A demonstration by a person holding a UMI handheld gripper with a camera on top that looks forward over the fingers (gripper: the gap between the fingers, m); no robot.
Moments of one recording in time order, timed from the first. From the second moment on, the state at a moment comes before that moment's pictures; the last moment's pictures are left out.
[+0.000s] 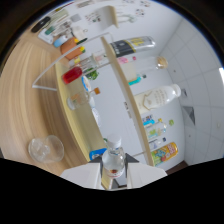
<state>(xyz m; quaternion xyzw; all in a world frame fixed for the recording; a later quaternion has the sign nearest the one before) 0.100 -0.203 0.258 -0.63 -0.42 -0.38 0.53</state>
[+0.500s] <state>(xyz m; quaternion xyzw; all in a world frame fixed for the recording) 0.140 -0.208 0.132 -0.83 -0.06 0.01 0.55</state>
